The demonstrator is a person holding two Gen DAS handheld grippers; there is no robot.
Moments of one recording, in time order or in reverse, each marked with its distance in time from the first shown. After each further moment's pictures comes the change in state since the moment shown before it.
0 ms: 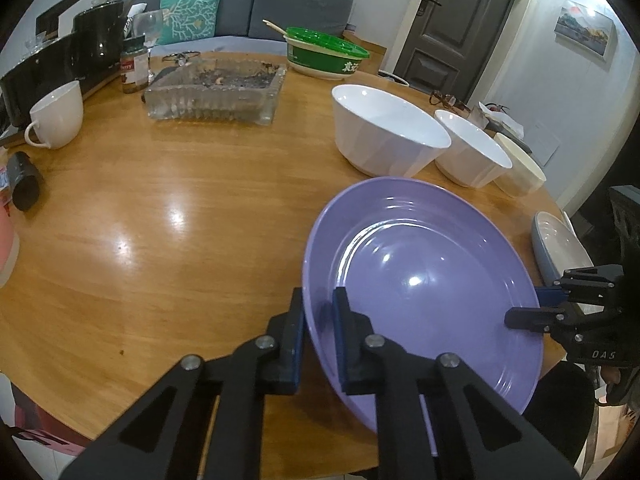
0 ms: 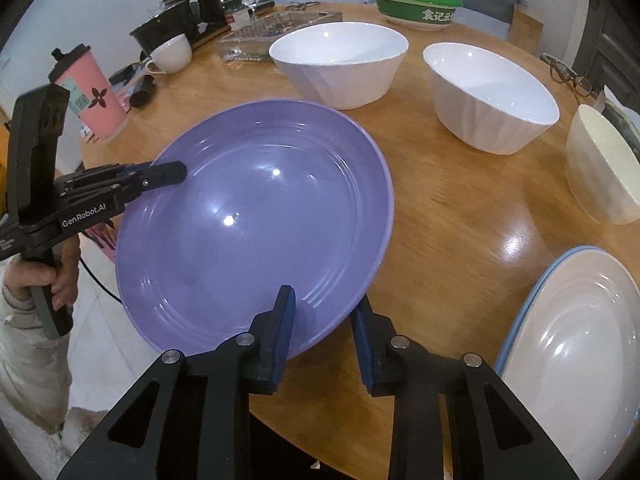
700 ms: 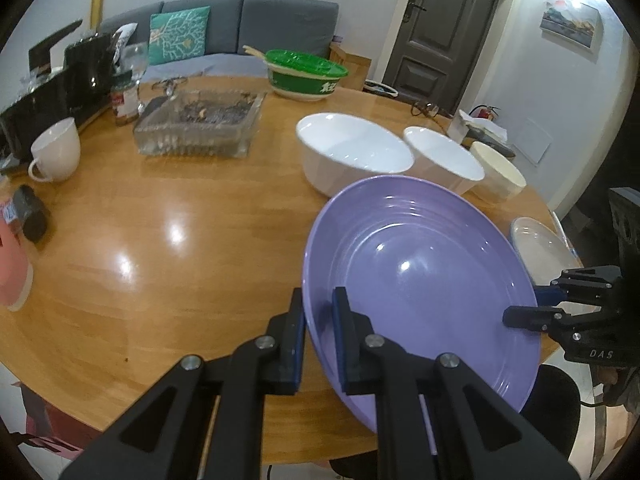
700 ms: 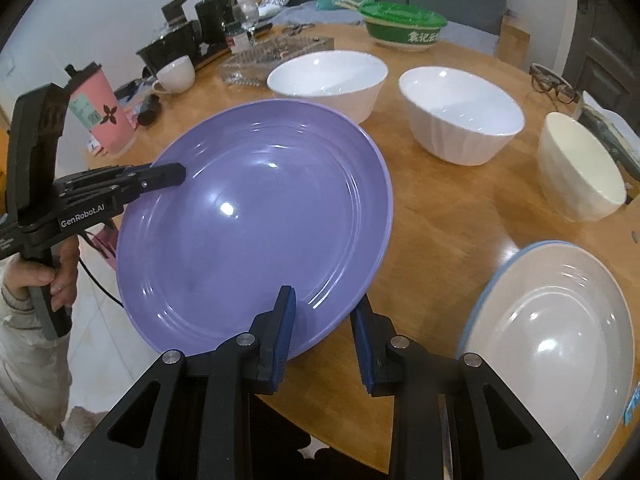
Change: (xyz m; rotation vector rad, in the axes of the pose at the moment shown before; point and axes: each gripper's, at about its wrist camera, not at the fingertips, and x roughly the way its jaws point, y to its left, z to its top) left arm -0.028 -0.031 0.012 0.052 -0.044 0.002; right arm -0.034 -0.008 -0.013 0.014 -0.081 -0.003
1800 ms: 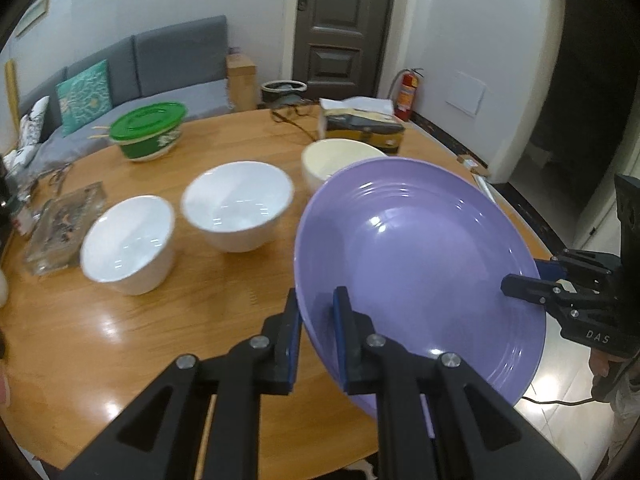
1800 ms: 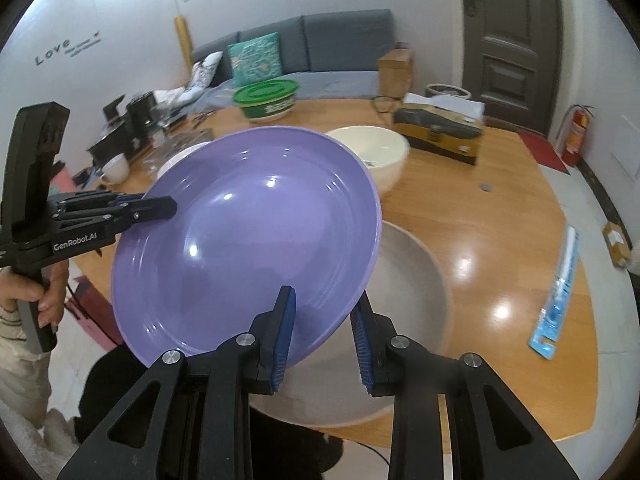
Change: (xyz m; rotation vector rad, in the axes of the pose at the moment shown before) left arm 0.023 -0.211 0.050 0.284 0.028 -0.110; right arm -0.129 -0.136 -0.094 0.216 -0.261 -0.167
